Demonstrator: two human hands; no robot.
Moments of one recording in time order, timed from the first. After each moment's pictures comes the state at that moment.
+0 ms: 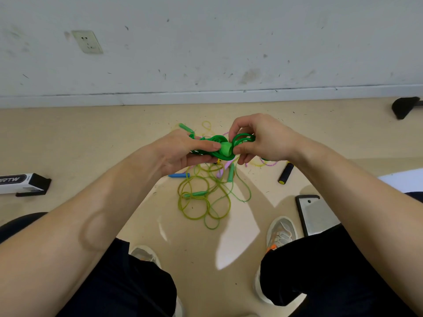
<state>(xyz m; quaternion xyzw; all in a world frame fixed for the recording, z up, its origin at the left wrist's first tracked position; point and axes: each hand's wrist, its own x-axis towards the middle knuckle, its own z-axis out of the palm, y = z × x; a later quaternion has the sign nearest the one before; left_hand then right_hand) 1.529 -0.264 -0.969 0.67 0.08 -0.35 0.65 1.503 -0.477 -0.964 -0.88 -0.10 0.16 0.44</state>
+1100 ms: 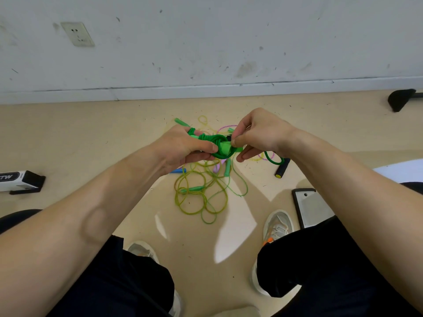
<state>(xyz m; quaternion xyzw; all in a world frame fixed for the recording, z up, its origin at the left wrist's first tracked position) 1.522 -0.273 -0.978 0.69 0.08 -0.30 0.65 1.496 -0.469 -0.958 -0.84 0.09 0.19 0.50</state>
